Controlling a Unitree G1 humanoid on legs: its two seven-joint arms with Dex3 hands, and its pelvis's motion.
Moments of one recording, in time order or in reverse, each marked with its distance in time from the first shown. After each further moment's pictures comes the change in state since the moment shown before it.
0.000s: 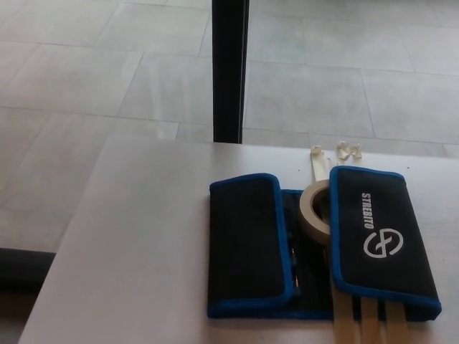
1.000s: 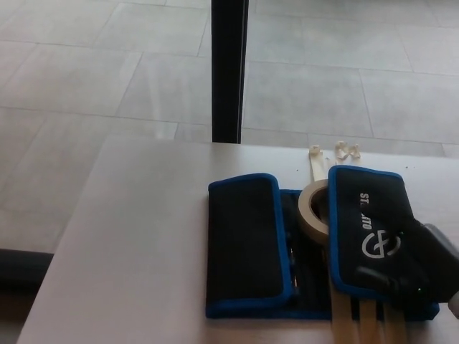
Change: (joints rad) left_arm -0.002 0.000 -0.001 0.000 0.000 0.000 0.000; right_arm -0.031 -0.081 0.668 -0.008 -0.391 -0.071 0.056
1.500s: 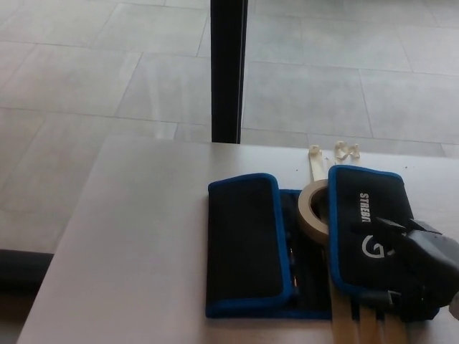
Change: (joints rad) left_arm -0.001 0.000 -0.001 0.000 0.000 0.000 0.000; right_arm -0.073 -0.108 0.172 0.043 -0.204 -0.040 -0.033
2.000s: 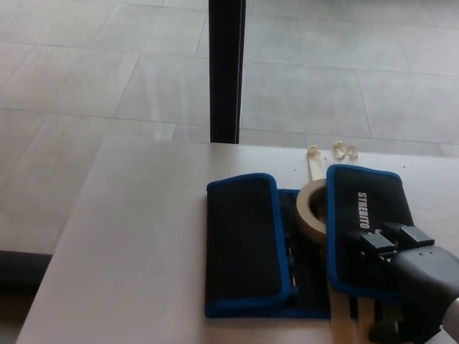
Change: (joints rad) left_arm -0.004 0.000 0.000 0.000 0.000 0.000 0.000; right_arm -0.035 -0.025 0.155 0.032 -0.205 0.041 -0.063
